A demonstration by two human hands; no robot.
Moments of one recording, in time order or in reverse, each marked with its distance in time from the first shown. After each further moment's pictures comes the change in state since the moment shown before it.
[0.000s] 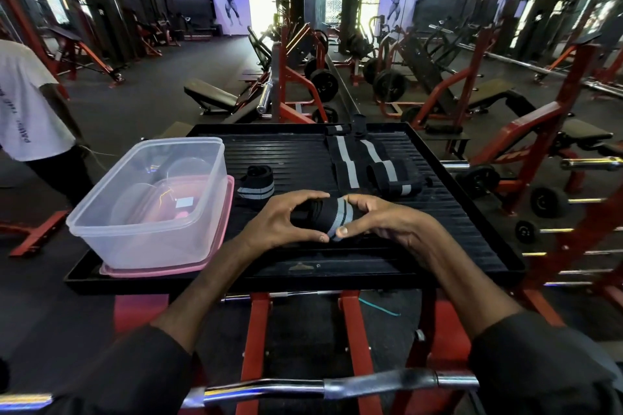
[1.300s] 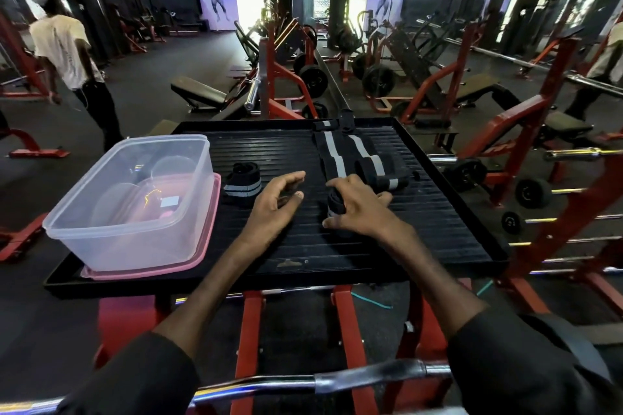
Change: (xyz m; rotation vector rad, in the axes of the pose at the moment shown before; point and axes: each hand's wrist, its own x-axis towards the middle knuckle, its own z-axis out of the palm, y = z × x) left_hand 0.010 -0.009 0.025 -0.299 0.279 -0.180; right_hand 0.003 -0.010 0.019 -0.944 0.483 -0.023
